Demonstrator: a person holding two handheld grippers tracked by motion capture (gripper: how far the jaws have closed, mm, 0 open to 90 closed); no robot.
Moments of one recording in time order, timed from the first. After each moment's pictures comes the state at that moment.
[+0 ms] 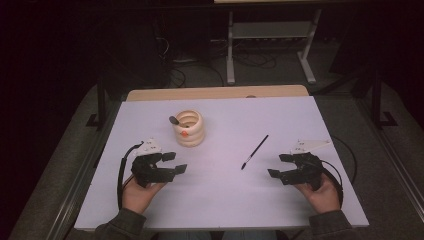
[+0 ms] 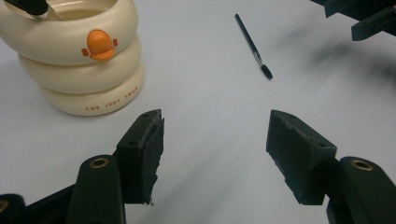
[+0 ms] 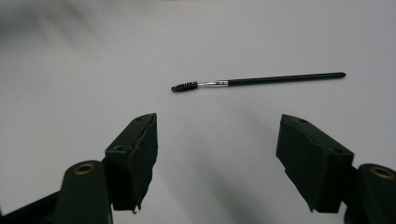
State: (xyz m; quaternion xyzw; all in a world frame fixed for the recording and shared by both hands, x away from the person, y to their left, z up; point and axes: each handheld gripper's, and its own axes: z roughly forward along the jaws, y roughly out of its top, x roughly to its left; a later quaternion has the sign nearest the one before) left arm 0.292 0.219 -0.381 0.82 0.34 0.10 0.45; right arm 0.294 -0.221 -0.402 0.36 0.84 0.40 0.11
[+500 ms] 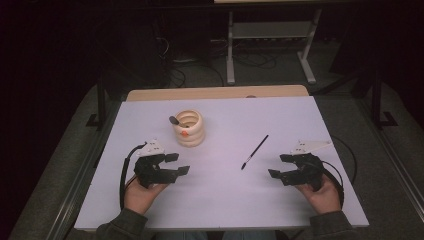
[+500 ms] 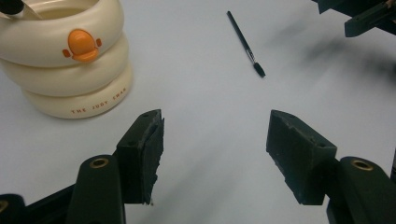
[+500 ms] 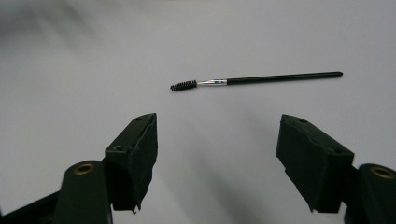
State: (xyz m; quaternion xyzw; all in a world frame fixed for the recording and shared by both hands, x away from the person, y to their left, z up) left arm 0.291 0.213 -0.382 0.82 0.33 0.10 0.45; right arm 0.291 -0.222 -0.401 0.36 0.84 0.40 0.11
